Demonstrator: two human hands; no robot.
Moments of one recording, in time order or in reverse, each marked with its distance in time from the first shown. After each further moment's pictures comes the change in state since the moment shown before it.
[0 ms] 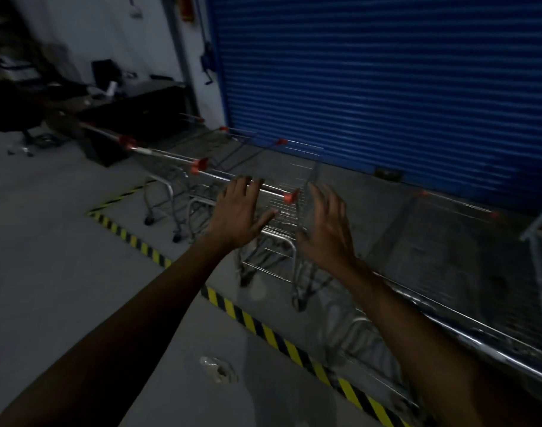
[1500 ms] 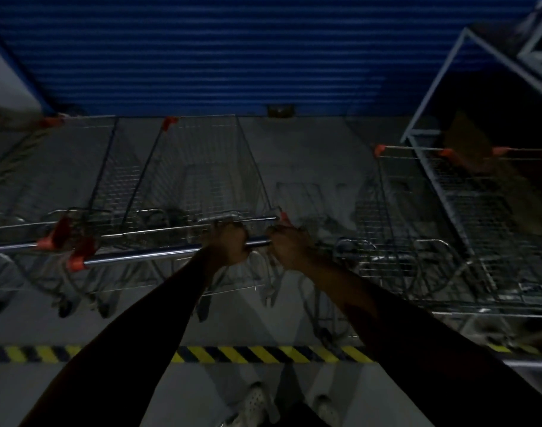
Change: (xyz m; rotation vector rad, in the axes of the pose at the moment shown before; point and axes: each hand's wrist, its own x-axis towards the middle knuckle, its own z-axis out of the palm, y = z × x) left_hand 0.255 -0.158 0.355 0.073 -0.774 0.516; right_hand 0.231 0.162 0.283 -0.357 -0.630 0.590
